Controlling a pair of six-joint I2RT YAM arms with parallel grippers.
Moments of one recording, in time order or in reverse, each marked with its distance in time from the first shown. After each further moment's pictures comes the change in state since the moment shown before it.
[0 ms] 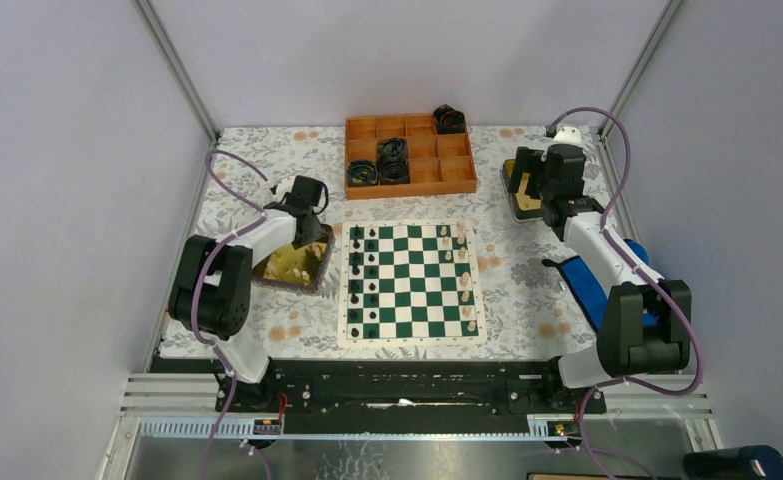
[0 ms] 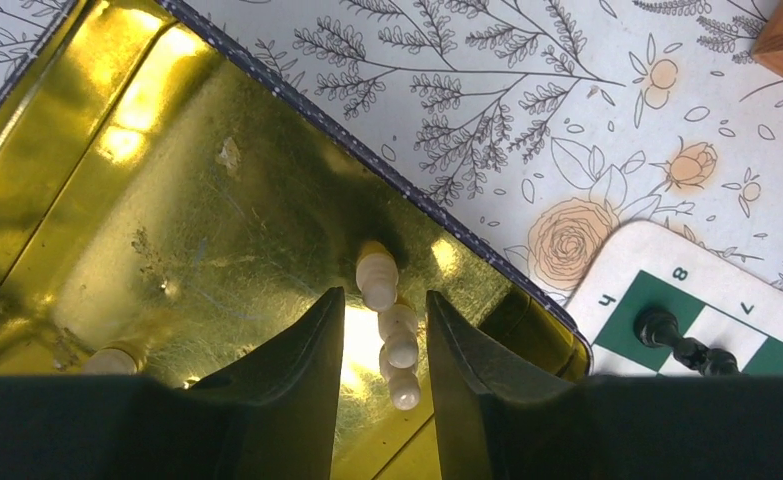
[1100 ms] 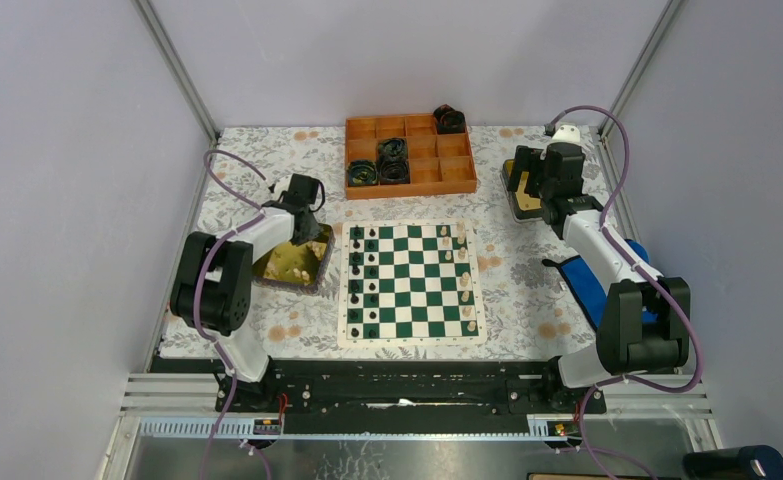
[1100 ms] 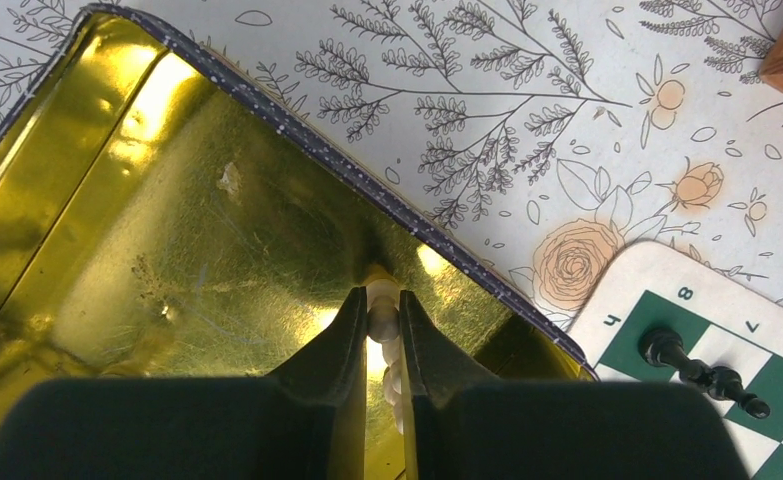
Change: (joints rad) left arm 0.032 0.029 0.014 0.023 0.027 0.024; right arm 0.002 0.014 0.013 -0.001 0.000 -0.001
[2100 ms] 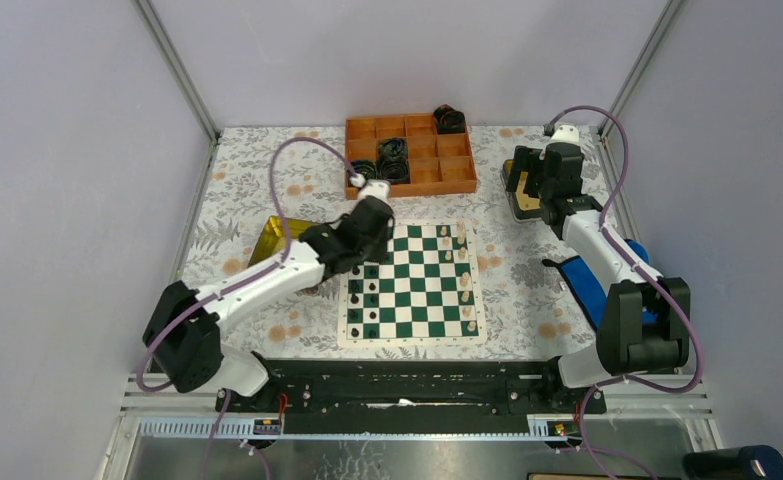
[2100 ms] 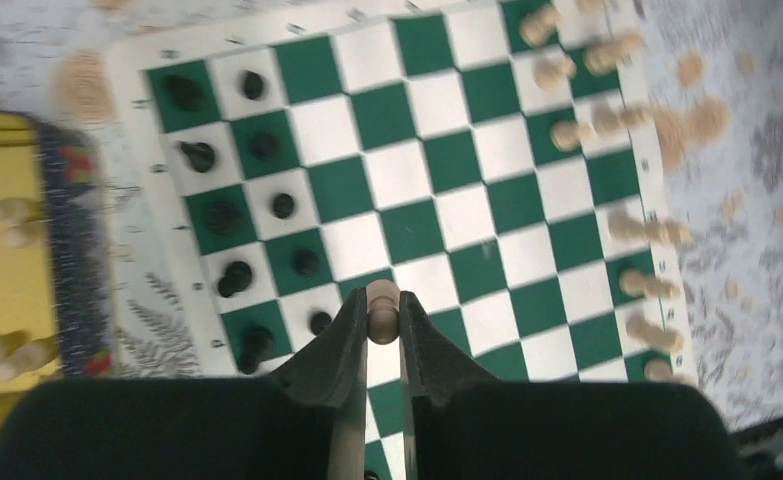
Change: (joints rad) left arm -0.520 -0.310 0.037 -0.095 0.033 0.113; right arm 0.006 -0.001 0.000 0.000 0.000 0.002
